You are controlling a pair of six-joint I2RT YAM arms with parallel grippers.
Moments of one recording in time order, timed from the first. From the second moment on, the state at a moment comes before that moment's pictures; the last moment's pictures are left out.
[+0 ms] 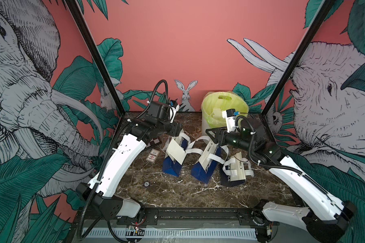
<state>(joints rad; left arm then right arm) -0.55 1.41 1.60 -0.95 0.09 -0.05 0.71 1.15 1.25 -0.44 -0.16 0.53</state>
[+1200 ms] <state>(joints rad) -0.41 1.53 1.51 -0.86 0.35 -0.15 0.78 1.16 1.20 -0.40 -0.10 0.59</state>
